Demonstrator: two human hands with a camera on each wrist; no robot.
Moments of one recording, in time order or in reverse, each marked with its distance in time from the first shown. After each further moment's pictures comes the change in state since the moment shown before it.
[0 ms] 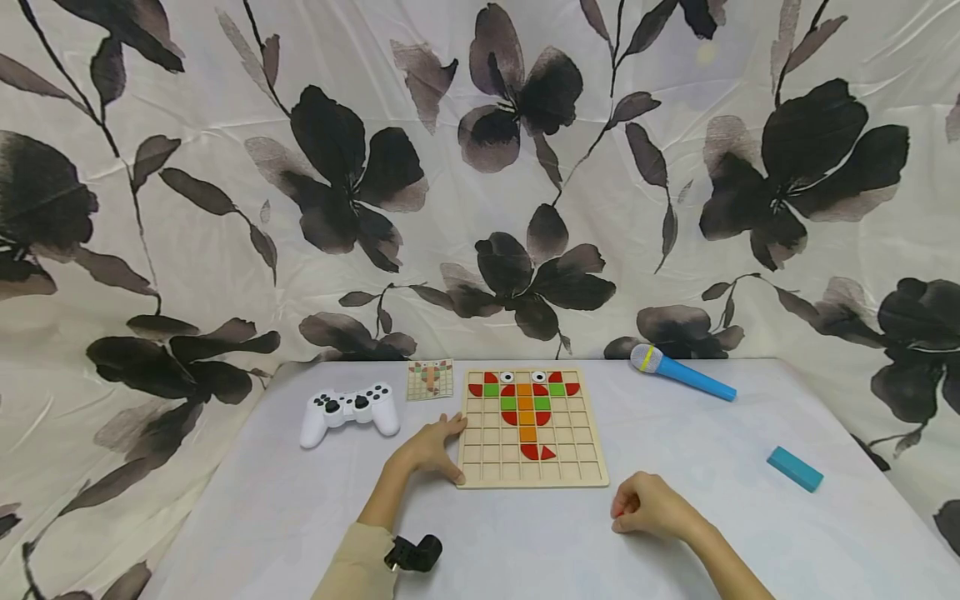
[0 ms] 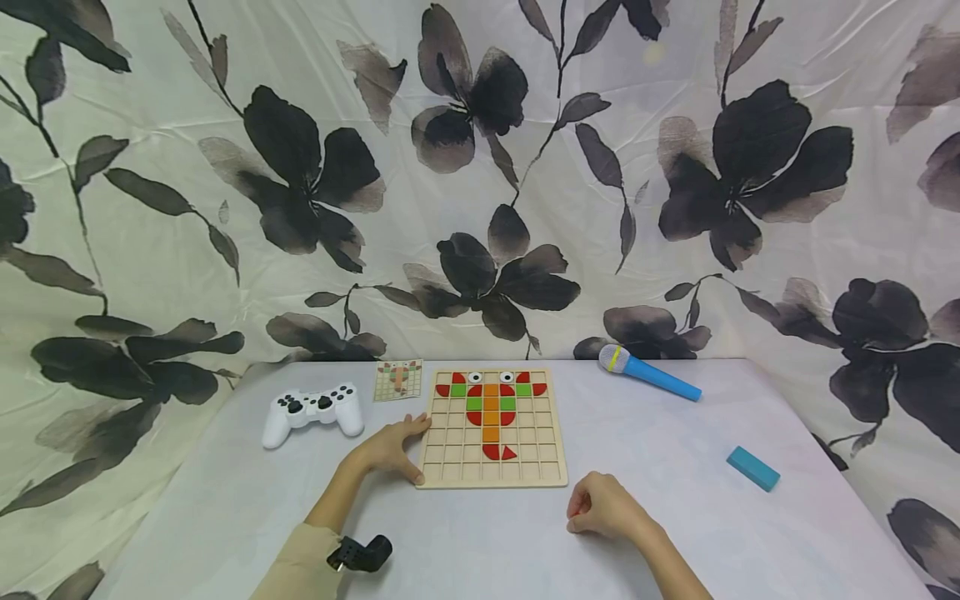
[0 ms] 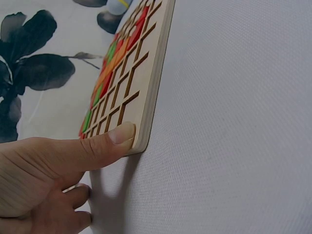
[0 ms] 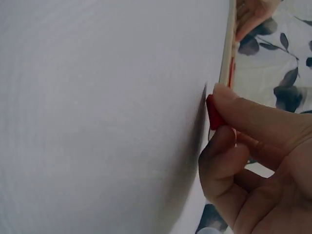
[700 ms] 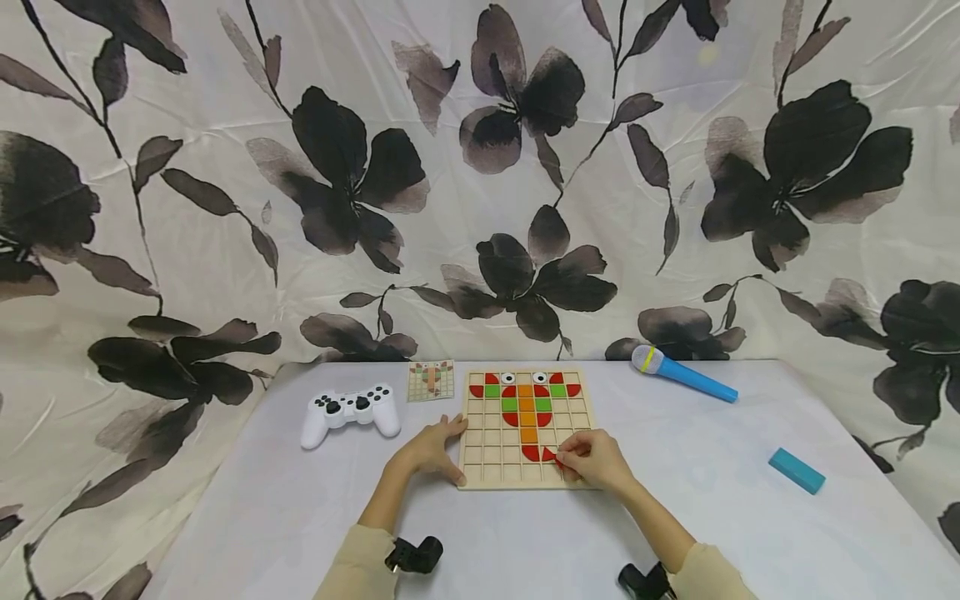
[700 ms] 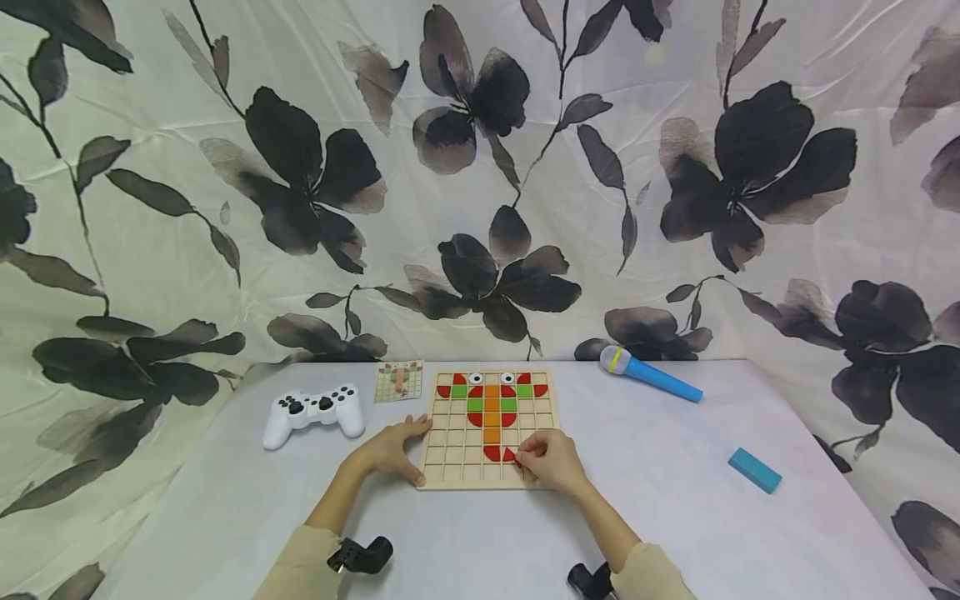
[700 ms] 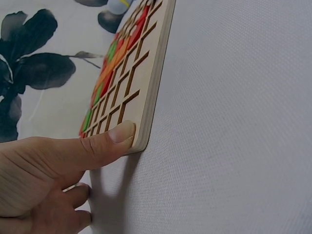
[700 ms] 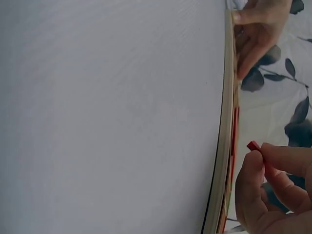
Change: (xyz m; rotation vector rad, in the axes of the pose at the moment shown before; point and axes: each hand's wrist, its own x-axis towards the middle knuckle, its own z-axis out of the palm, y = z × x) left_hand -0.002 0.000 -0.001 0.001 0.000 0.005; right_hand 0.075 -0.027 0.029 0.155 0.323 0.020
